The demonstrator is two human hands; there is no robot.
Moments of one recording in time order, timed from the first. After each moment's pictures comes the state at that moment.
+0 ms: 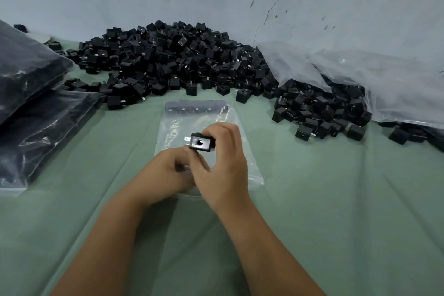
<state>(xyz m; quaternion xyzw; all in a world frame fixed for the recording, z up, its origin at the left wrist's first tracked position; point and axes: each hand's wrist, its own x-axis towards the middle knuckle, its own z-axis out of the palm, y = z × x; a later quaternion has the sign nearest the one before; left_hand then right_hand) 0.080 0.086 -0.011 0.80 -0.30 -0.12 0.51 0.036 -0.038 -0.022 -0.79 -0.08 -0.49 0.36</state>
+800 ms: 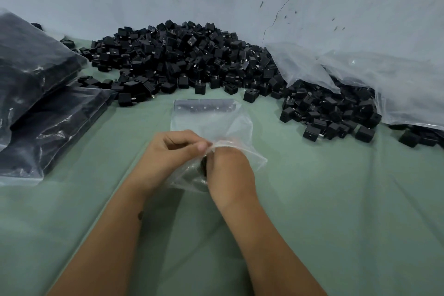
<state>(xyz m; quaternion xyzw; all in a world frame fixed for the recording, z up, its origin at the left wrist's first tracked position) 0.086 0.093 -0.011 0.65 -0.27 -0.09 0.71 0.041 -0.039 -0.011 -0.95 0.06 -0.13 0.27</state>
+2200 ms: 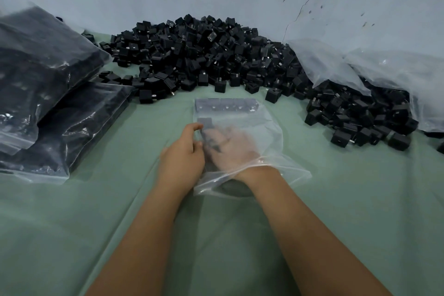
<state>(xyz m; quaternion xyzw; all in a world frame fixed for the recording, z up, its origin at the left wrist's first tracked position) 0.105 0.090 -0.033 0.89 -0.08 0.06 0.44 0.111 -0.038 -0.020 -0.99 -0.11 -0.06 0.10</state>
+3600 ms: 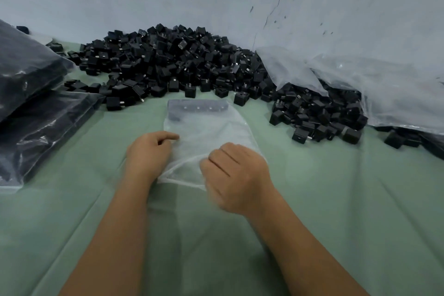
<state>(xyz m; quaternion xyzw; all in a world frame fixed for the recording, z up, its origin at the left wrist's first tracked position) 0.126 0.080 -0.033 0.88 -0.02 0.06 0.47 0.023 -0.087 -0.011 -0.82 -0.28 -0.49 0.05</state>
